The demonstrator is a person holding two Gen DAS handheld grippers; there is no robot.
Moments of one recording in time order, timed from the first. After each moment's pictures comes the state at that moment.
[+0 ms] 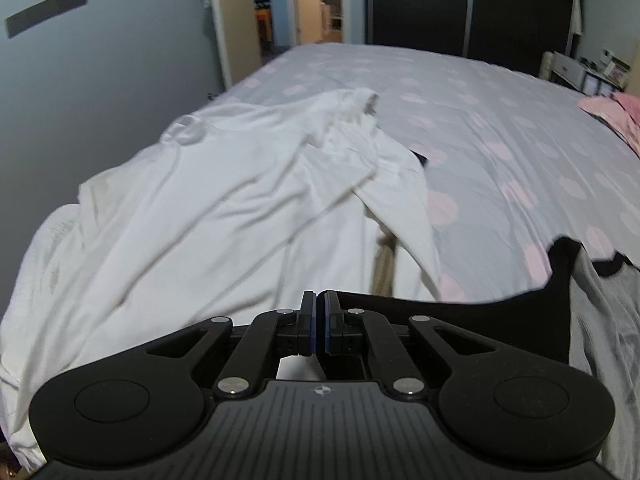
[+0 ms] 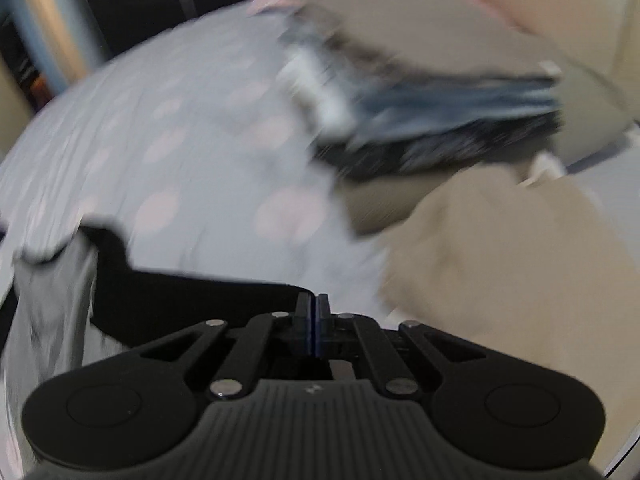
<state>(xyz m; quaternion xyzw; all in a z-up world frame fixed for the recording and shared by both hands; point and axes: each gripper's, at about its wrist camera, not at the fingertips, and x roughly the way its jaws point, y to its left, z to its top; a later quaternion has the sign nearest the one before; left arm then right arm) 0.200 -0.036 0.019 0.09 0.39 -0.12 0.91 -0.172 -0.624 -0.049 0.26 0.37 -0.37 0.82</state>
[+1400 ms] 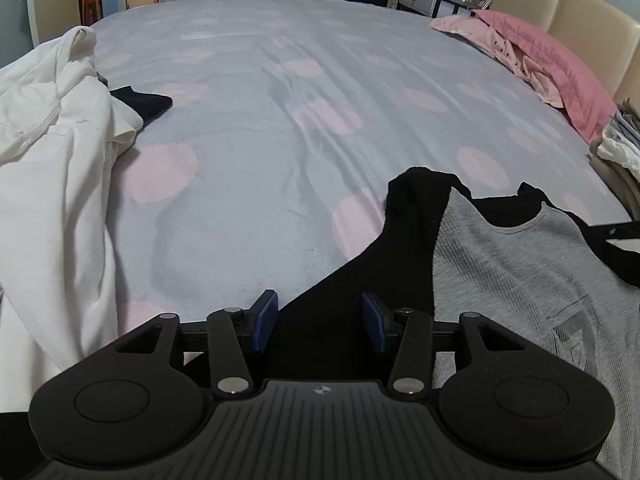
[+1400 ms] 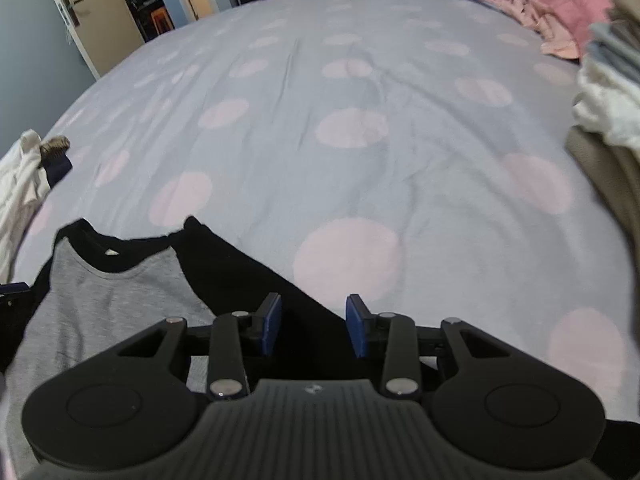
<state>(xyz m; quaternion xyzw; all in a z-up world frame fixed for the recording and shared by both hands) 0.234 -0.221 -0.103 0.11 0.43 -0.36 0.82 0.062 -0.581 -0.130 0.19 0.43 -0.14 0.87</state>
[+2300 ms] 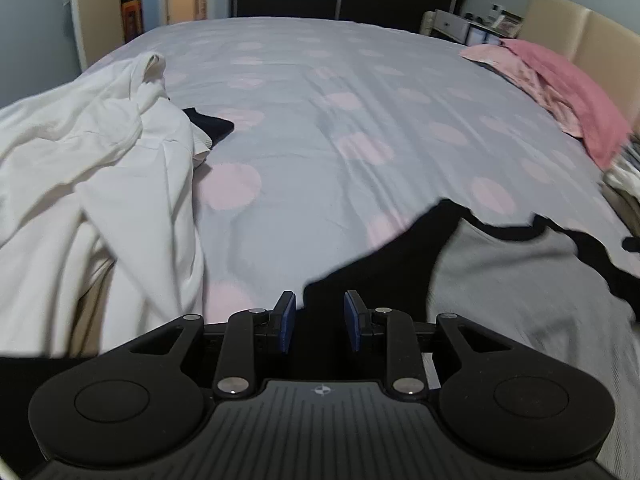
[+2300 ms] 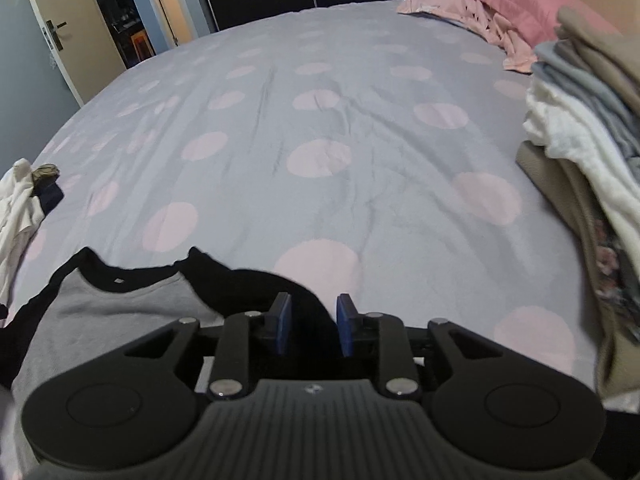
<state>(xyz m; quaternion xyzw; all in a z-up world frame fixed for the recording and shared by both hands) 0.198 -0.176 -0.052 0.10 0.43 -0.32 0.84 0.020 -0.583 -0.086 0.19 0.40 -0.19 0.88</state>
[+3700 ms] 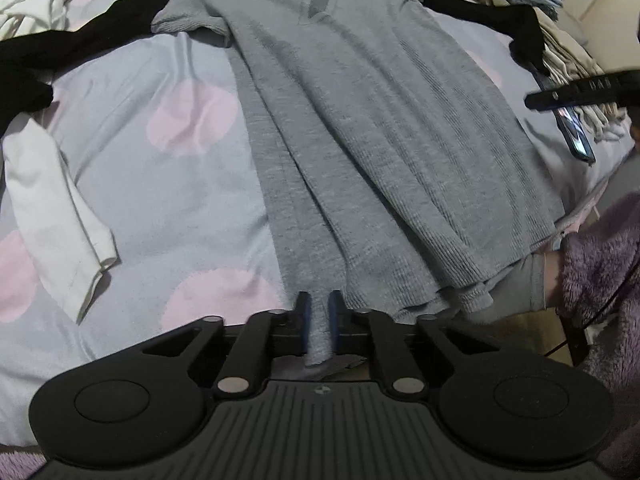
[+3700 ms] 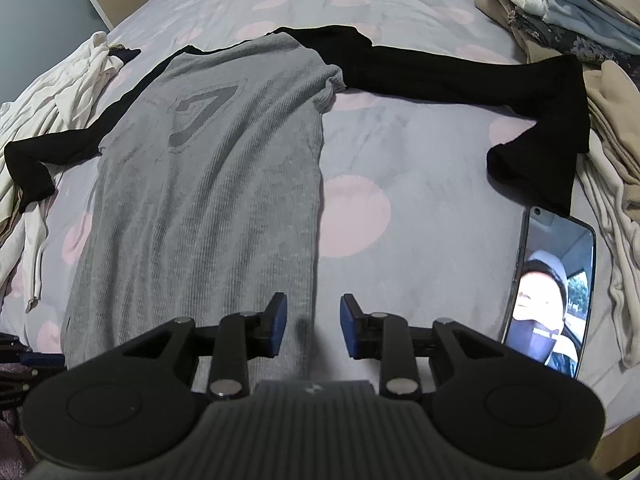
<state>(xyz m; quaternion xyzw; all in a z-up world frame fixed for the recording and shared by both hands) -0.092 -0.105 -0.094 0.21 0.54 -0.42 0.70 -0.204 -0.420 -0.100 0.21 0.48 -0.15 0.84</state>
